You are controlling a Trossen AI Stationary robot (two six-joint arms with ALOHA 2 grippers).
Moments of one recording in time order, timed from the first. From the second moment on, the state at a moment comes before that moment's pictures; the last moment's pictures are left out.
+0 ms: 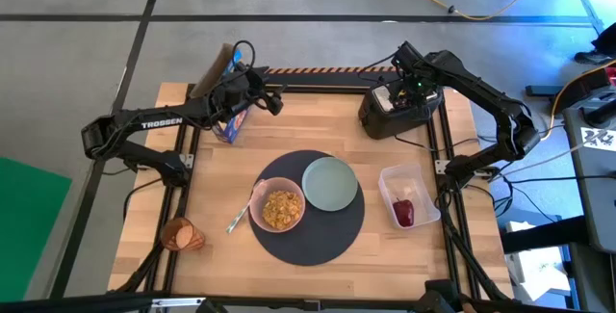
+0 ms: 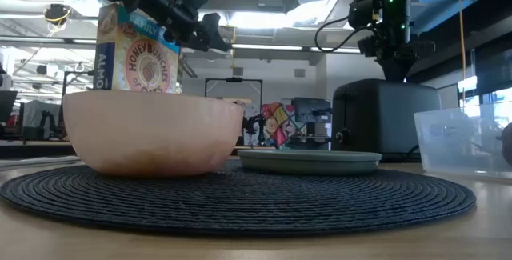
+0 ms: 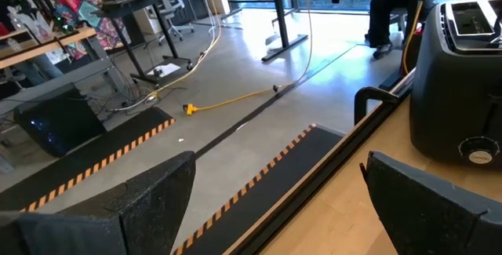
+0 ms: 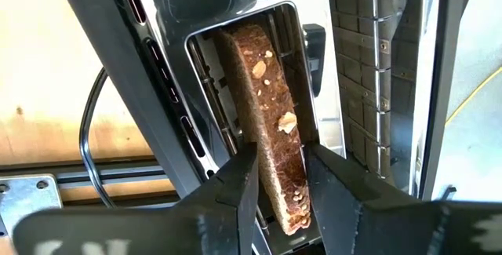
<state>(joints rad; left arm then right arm) 0.49 1.27 0.85 0.17 -0.43 0.11 -0.84 1.46 1.34 -1.26 0.21 -0.97</state>
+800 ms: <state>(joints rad) 0.49 1.27 0.85 0.17 -0.43 0.11 -0.85 1.46 1.46 -1.31 0.22 -0.92</state>
